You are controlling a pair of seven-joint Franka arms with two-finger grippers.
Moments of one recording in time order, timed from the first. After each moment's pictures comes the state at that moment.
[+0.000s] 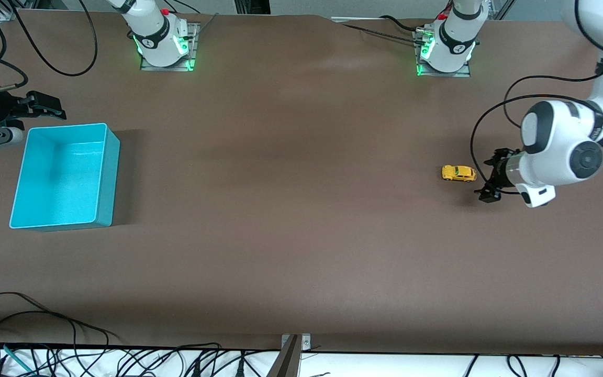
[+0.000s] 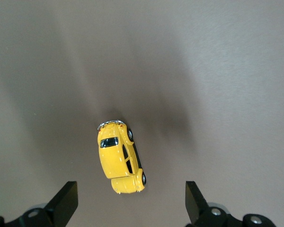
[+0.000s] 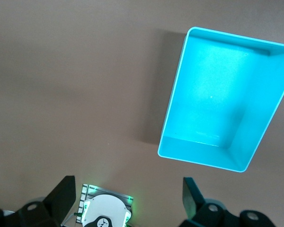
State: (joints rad) left arm 0.20 0.31 -0.18 -2.08 -0.02 2.16 -1.25; right arm 0.04 0.10 -0.08 -1.56 0.00 1.40 -0.31
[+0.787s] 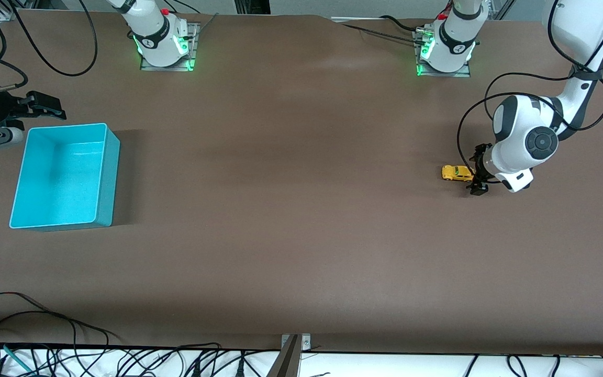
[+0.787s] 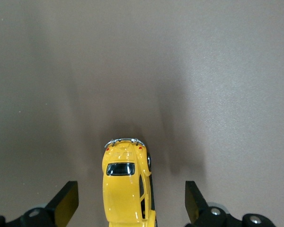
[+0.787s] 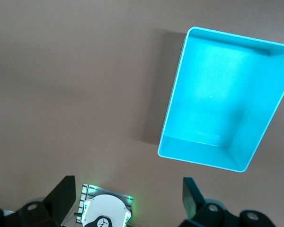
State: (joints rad) left arm 0.20 0.31 -0.18 -2.29 0.12 2.42 -1.49; right arm 0.04 0.10 -0.08 -1.56 0.00 1.40 -0.31
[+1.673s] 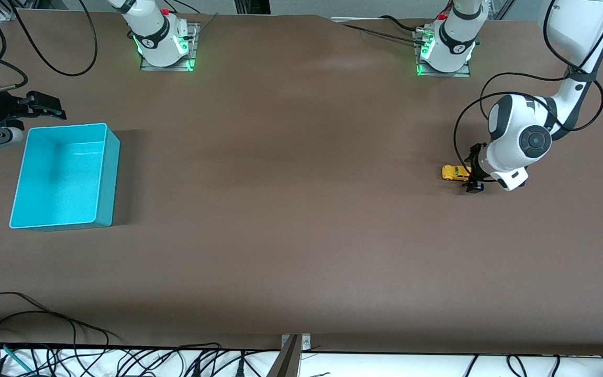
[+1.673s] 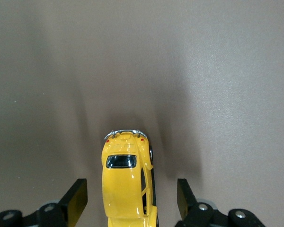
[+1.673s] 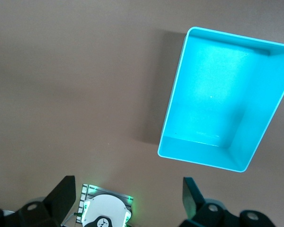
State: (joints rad) left arm 0.19 0.32 -0.19 -2.31 0.12 2.45 -1.52; right arm 0.04 0.10 -0.08 -1.56 0.00 1.40 -0.31
